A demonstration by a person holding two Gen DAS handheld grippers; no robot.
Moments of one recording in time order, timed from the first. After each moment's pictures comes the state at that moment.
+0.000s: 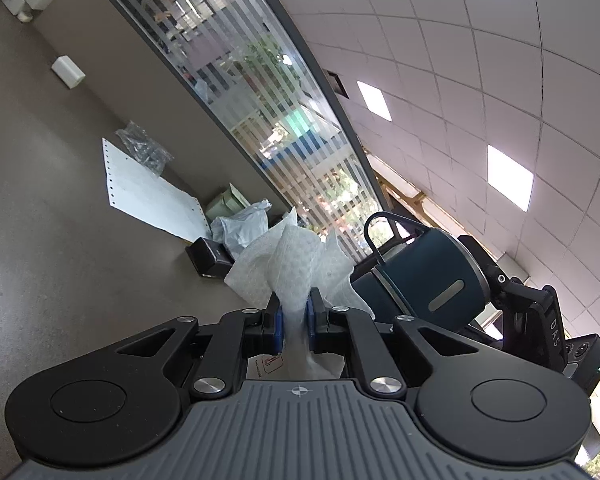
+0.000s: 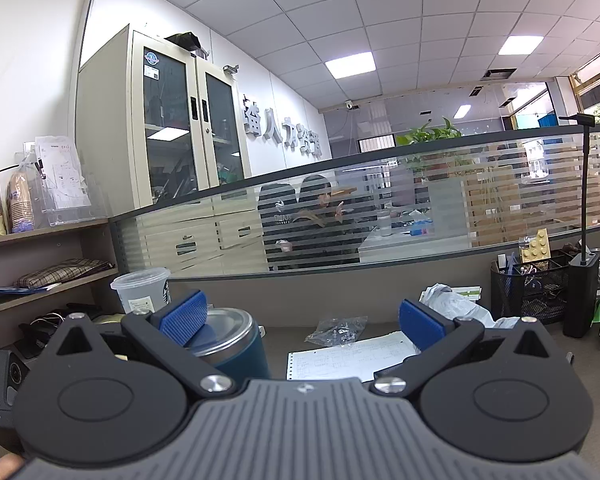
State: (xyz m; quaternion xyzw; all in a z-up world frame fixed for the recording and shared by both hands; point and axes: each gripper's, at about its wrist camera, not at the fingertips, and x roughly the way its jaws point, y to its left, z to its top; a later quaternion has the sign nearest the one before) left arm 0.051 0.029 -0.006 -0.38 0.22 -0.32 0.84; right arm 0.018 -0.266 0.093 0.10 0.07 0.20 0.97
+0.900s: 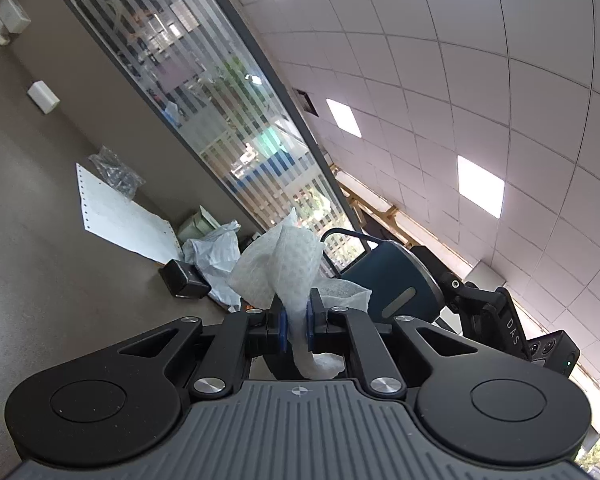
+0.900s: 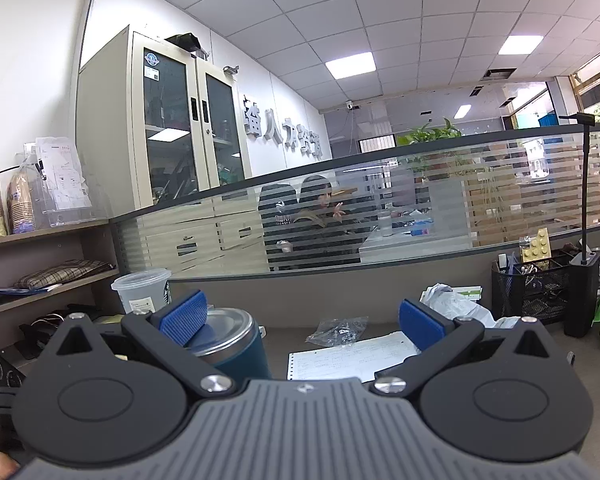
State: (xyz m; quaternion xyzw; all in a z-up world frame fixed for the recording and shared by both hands) left arm 0.038 0.034 0.000 -0.39 0.17 -0.35 0.84; right arm 0.020 -0.264 0.096 0.10 0.07 0.20 0.97
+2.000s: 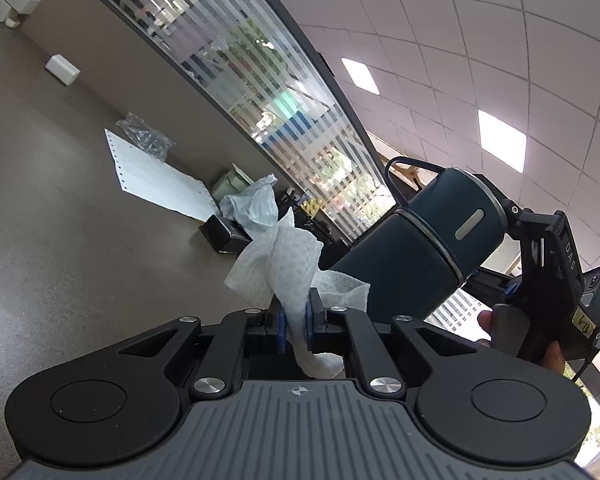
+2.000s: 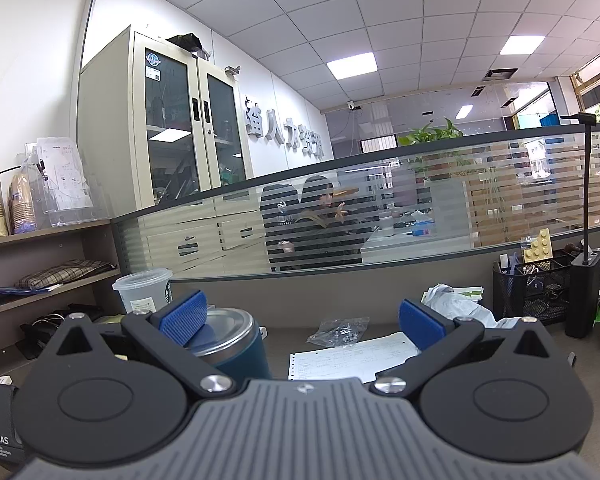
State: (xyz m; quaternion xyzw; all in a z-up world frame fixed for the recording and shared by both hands) left arm 0.037 0.035 -0.030 -0.34 0.22 -0.34 0.85; right arm 0.021 -0.263 0.094 0.10 0.07 0.20 0.97
